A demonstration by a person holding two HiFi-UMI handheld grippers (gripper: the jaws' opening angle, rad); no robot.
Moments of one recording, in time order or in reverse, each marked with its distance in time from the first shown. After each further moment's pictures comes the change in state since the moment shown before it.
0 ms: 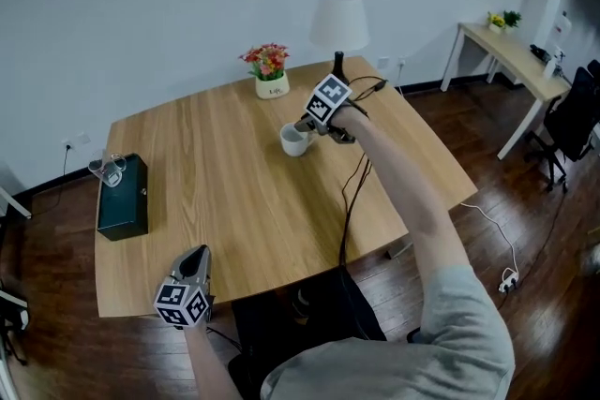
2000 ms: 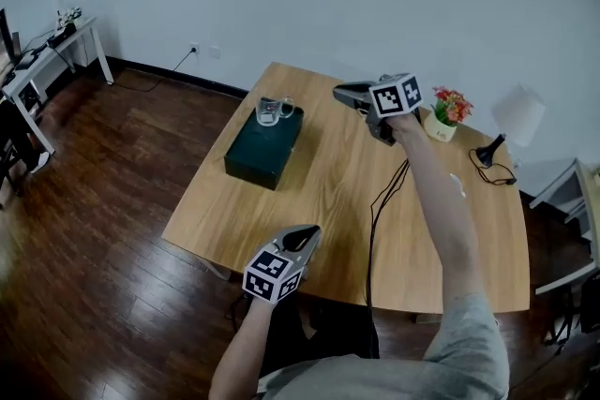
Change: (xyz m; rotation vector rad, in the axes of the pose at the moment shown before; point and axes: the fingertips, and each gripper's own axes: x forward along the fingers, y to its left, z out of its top) left arm -0.028 0.043 0.017 -0.136 -0.107 0.032; right arm 0.103 0.311 0.318 -0.364 -0.399 0.401
